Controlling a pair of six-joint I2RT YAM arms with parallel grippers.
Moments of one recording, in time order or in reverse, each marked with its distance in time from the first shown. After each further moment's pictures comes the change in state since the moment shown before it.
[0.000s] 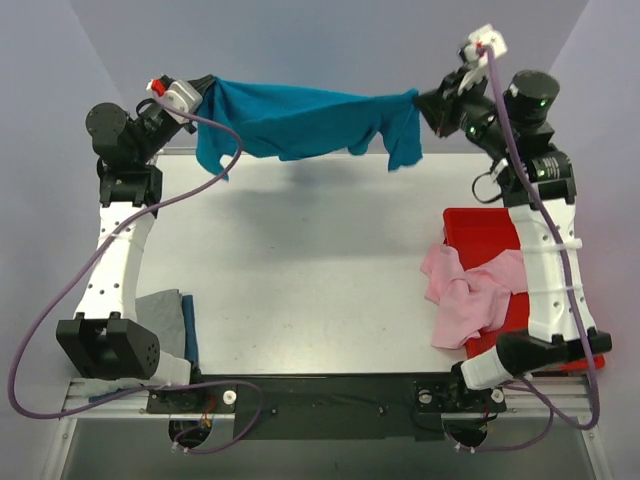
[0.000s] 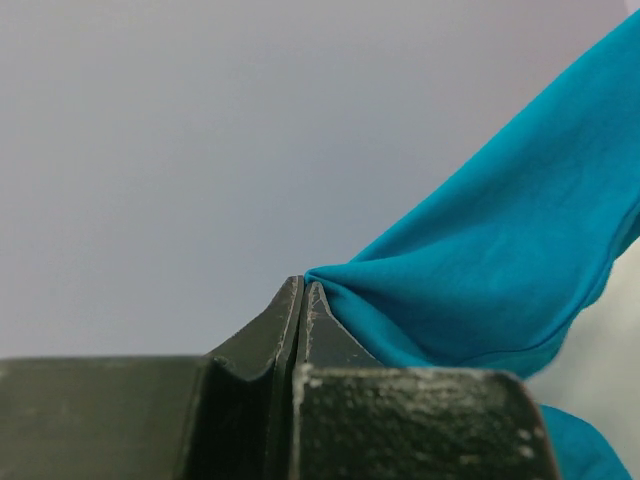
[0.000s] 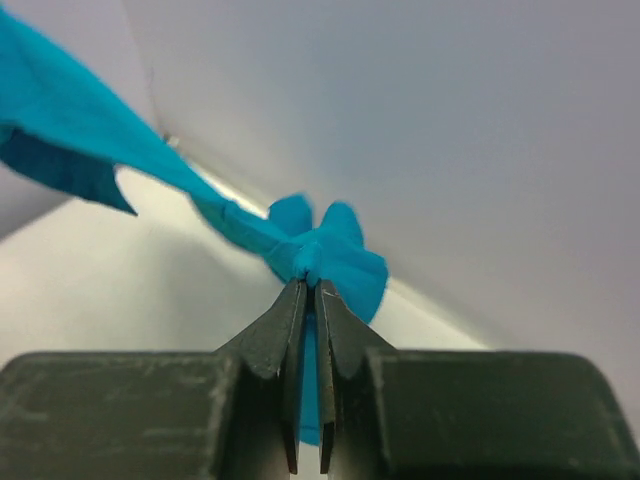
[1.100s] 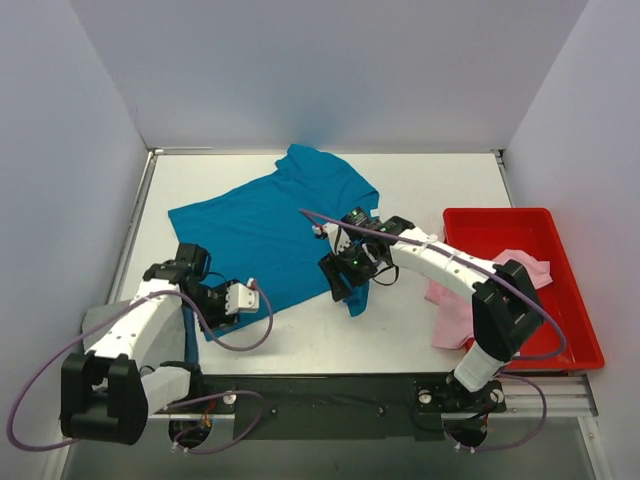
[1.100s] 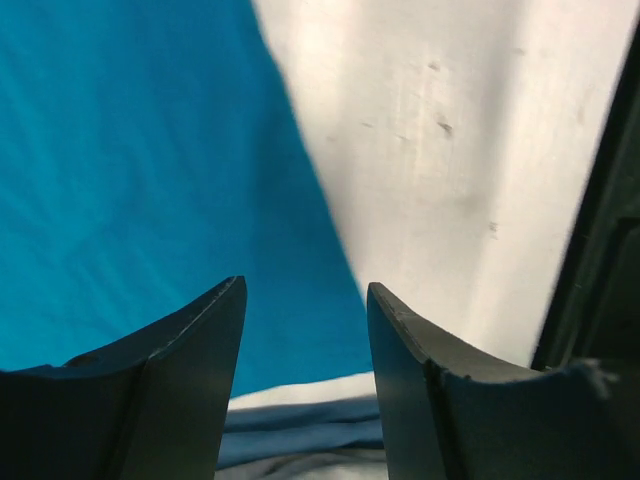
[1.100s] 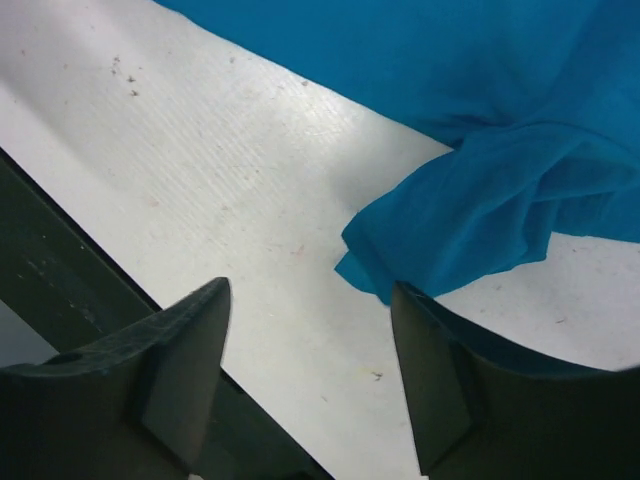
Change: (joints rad) left arm -0.117 -0.288 -0.884 -1.277 -0.160 0.998; right arm 0.486 0.098 -0.907 -0.211 0.113 0.024
